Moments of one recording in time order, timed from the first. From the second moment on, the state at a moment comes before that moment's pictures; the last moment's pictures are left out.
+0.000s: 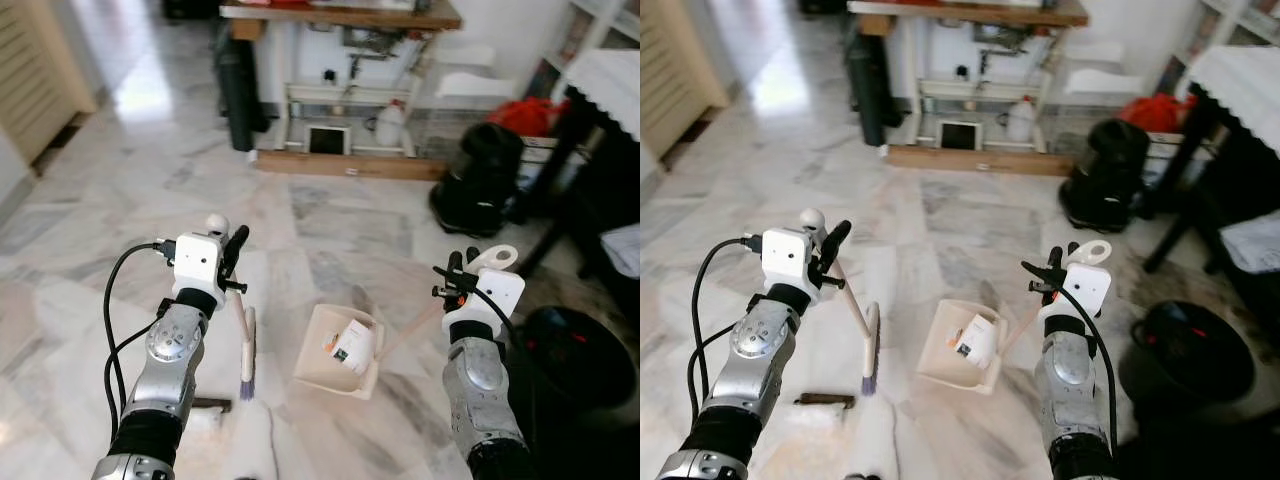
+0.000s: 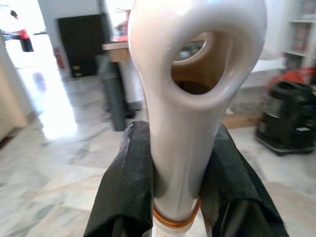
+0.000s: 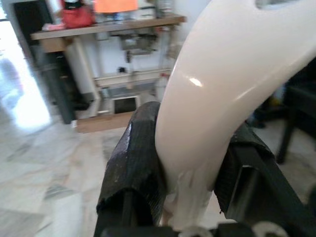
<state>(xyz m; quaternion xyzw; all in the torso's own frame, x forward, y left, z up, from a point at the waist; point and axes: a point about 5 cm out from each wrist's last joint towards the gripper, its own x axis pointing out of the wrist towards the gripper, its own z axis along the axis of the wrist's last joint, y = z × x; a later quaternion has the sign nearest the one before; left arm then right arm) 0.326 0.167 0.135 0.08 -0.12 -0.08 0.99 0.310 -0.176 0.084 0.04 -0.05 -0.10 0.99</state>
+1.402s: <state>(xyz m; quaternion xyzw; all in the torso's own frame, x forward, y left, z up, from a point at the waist) 0.328 0.165 0.141 0.08 -0.13 -0.07 0.99 0.311 -0.176 0.088 0.03 -0.05 -0.10 0.99</state>
